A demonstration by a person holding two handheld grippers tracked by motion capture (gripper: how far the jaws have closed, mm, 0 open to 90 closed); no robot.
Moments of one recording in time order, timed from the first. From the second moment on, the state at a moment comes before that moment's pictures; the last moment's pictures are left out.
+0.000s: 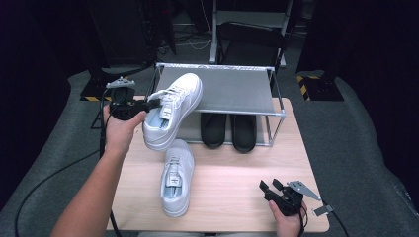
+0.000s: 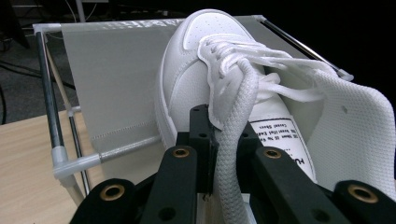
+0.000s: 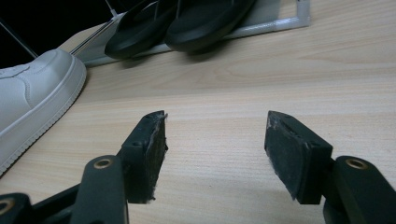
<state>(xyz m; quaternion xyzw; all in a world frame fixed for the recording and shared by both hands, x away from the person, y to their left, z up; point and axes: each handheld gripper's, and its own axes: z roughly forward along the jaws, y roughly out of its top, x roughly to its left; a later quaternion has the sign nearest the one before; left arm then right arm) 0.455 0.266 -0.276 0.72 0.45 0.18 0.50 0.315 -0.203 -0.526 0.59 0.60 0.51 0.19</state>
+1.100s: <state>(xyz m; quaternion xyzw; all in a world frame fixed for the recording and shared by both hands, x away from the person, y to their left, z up) 0.508 0.239 -0.279 0.72 0.48 0.17 0.48 0.315 -0.205 -0.527 0.59 0.60 0.51 0.19</state>
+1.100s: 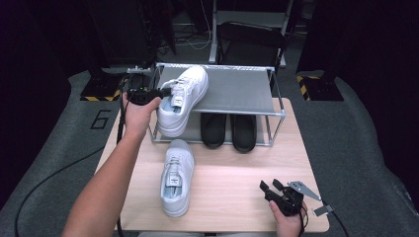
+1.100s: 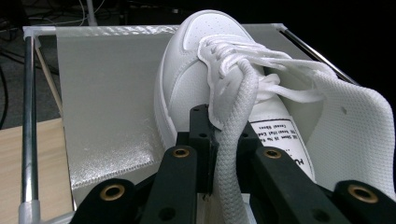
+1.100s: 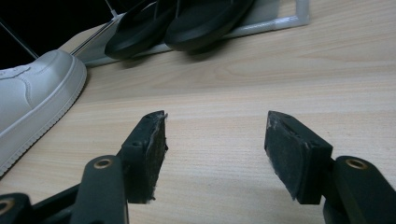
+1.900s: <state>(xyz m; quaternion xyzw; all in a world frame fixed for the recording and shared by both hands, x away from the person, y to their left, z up) 0.550 0.202 -0.273 0.71 0.49 0.19 0.47 0.313 -0.208 -0.527 0.59 0.59 0.51 0.19</state>
